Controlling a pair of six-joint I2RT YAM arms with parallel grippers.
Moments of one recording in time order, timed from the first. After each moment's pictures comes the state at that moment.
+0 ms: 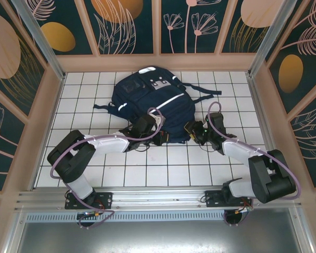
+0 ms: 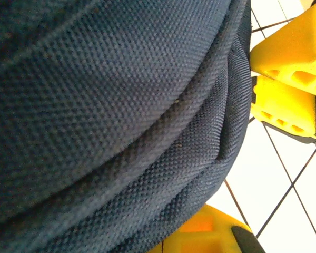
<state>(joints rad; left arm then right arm) -0.80 1.69 0.86 0.13 0.24 -0.57 0.33 1.33 0.51 0.12 -0.41 1.15</state>
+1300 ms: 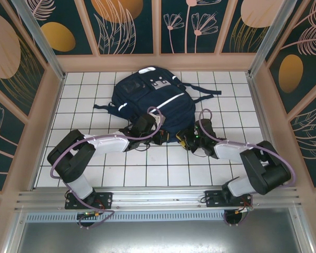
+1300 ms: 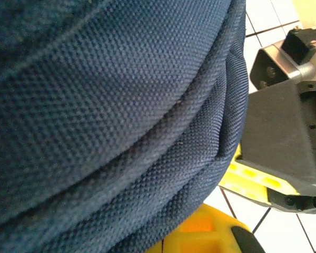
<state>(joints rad) -0.80 1.69 0.86 0.13 0.25 -0.59 0.49 1.45 0.47 0.24 -0.38 1.39</state>
